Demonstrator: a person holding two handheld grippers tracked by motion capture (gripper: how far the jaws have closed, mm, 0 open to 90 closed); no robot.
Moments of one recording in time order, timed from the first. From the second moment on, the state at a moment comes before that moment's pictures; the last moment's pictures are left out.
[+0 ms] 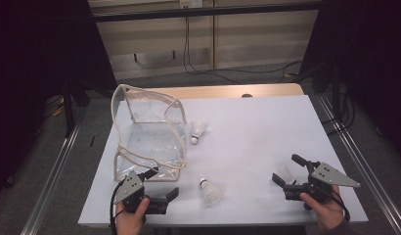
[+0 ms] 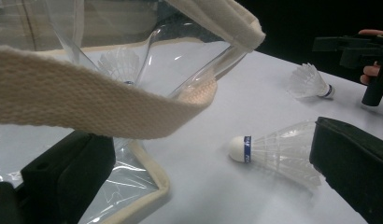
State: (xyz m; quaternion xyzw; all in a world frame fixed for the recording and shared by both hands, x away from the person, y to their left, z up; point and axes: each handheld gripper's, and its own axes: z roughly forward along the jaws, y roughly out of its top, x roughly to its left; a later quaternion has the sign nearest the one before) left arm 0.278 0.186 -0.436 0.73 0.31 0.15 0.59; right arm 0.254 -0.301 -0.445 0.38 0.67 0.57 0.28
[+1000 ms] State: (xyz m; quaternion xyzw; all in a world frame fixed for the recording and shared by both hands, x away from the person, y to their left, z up) left arm 0.283 0.157 -0.441 0.76 0.27 0.11 0.58; right arm 0.253 -0.301 -0.444 0.38 0.67 0.57 0.28
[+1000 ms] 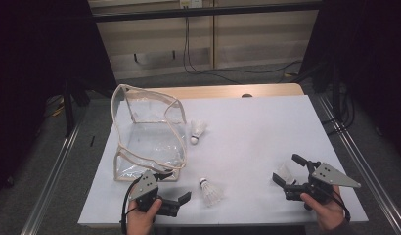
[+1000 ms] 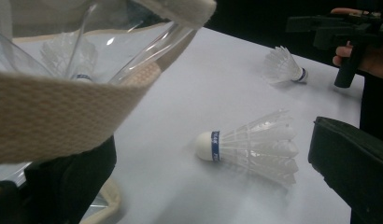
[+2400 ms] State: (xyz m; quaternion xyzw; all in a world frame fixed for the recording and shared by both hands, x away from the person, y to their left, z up) left arm 0.283 0.120 -0.438 0.77 0.25 0.06 0.58; right arm 0.251 -0.304 -0.443 0.38 0.67 0.57 0.28
